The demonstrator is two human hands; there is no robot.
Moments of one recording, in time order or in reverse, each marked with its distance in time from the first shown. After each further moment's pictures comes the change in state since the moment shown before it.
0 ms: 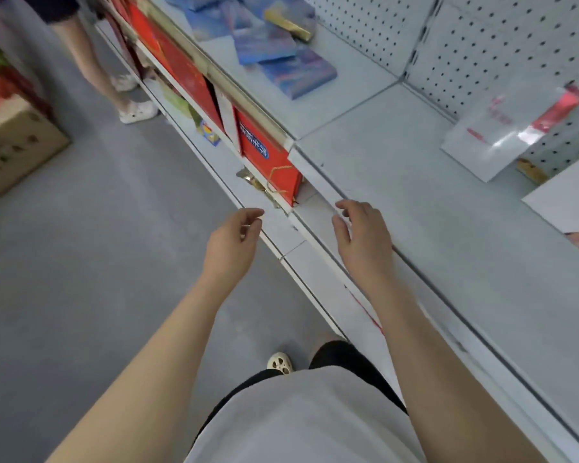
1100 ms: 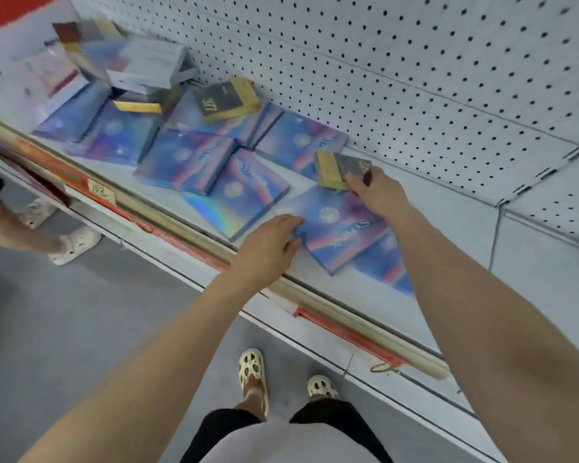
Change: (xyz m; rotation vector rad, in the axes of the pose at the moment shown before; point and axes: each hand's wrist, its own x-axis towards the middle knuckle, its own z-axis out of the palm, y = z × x) left_hand 0.585 0.039 -0.109 0.398 -0.535 0.639; right_hand 0.565 -0.065 0.156 -0.078 -0.075 0.705
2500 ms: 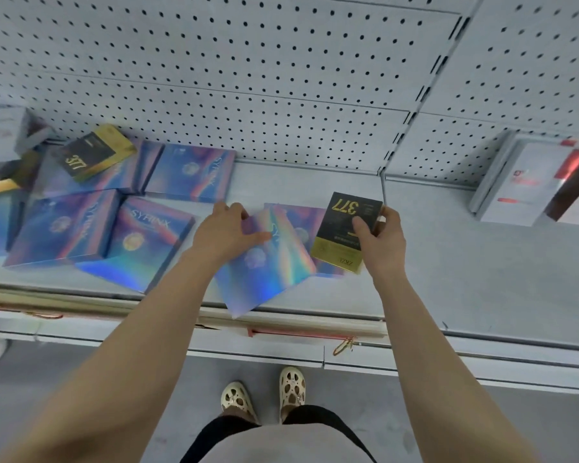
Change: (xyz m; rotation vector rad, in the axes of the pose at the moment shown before) left_hand 0.095 0.058 0.018 0.226 -0.246 -0.004; right_hand -0.145 0.111 -0.025 0.663 0.584 0.374
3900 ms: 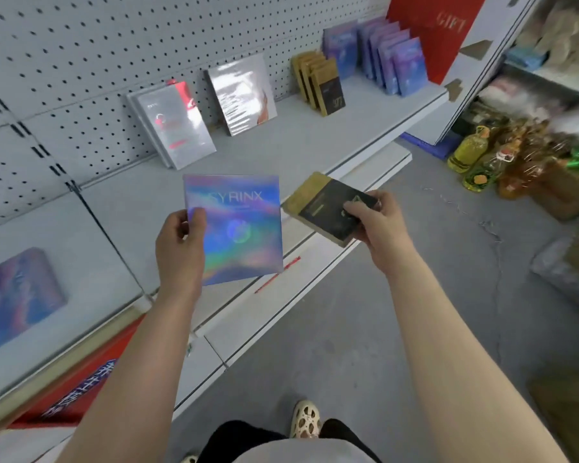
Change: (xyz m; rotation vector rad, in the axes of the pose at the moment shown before) left_hand -0.193 0.316 0.176 -0.904 -0.051 0.405; right_hand -0.184 0.176 -0.397 0.693 0.572 0.264
